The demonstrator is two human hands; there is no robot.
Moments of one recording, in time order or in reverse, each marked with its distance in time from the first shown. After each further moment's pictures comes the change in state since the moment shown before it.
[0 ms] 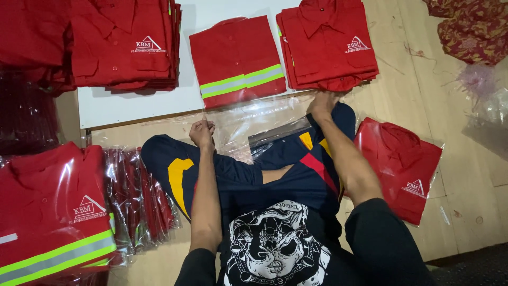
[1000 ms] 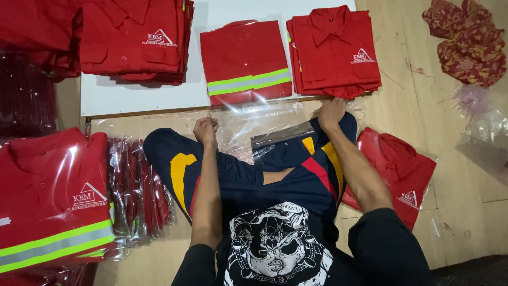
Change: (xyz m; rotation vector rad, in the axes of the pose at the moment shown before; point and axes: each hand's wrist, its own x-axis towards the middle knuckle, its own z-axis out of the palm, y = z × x) left_hand 0.005 -0.008 0.002 0.019 0.005 0.024; right_hand -0.015 0.017 -0.005 -0.331 0.119 -0.043
